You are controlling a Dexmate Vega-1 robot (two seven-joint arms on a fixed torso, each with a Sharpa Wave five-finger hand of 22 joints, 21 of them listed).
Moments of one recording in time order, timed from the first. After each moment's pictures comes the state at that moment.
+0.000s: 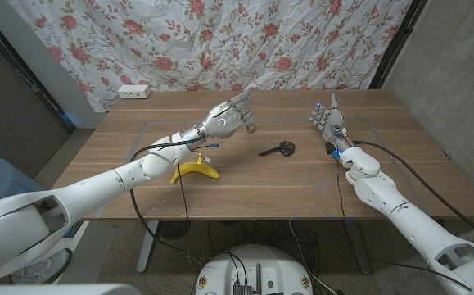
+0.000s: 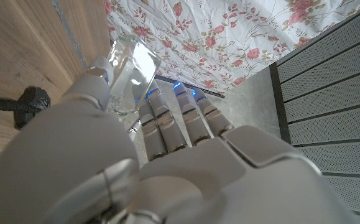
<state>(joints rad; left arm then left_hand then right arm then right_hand) 0.46 0.79 1.01 -1.45 1.60 0.24 0.87 0.84 -0.03 0.48 -0.17 0.19 0.79 -0.07 0.24 0.20 0.86 -0.20 0.21 0.20 0.56 -0.05 0.19 0.17 0.29 0.00 0.19 0.17 -0.84 -0.51 -0.37 -1.30 0.65 0.29 0.03 -0.02 0.06 -0.02 0.18 0.28 -0.03 0.03 0.21 0.22 -0.07 -0.06 0.21 0.35 -0.04 -0.03 0.23 0.42 0.16 0.02 0.21 0.18</state>
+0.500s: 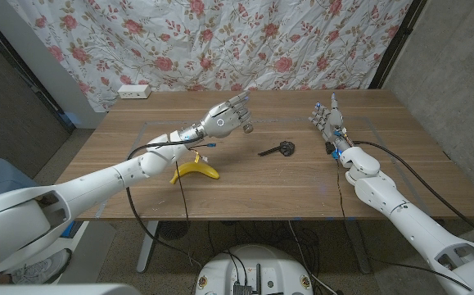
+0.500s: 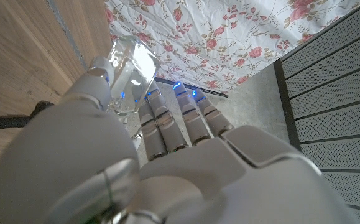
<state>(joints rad) 0.43 0.79 1.04 -1.41 1.61 0.26 0.88 0.84 -0.03 0.47 -0.17 0.19 0.79 -0.08 0.24 0.20 0.85 -0.21 0.21 0.20 0.56 -0.05 0.19 0.17 0.29 0.00 0.19 0.17 -0.84 -0.51 -0.37 -1.30 0.65 0.29 0.03 -0.02 0.06 -0.02 0.18 0.28 -0.03 0.03 0.21 0.22 -0.07 -0.06 0.21 0.35 -0.04 -0.03 0.23 0.42 0.16 0.02 0.21 0.18</state>
